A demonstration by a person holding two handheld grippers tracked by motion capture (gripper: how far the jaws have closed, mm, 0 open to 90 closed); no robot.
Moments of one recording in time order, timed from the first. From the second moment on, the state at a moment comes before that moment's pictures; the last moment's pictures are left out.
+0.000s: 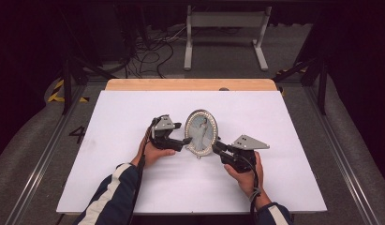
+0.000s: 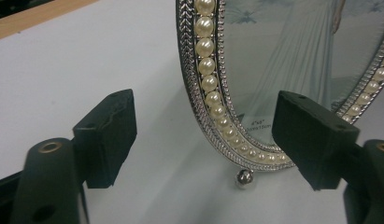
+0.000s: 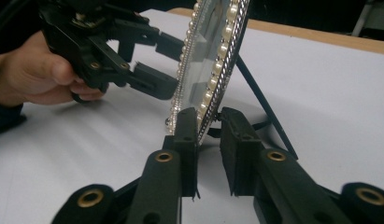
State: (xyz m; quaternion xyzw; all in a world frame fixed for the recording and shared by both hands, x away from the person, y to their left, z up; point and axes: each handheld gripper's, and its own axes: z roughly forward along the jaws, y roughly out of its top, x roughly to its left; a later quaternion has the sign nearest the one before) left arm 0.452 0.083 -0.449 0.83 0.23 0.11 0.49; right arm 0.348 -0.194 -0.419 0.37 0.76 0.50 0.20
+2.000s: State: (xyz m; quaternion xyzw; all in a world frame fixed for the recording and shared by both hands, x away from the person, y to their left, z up) left arm 0.432 0.085 -0.449 0.86 0.21 0.11 0.44; right arm 0.357 -0.197 -0.421 0.39 0.74 0.51 0.22
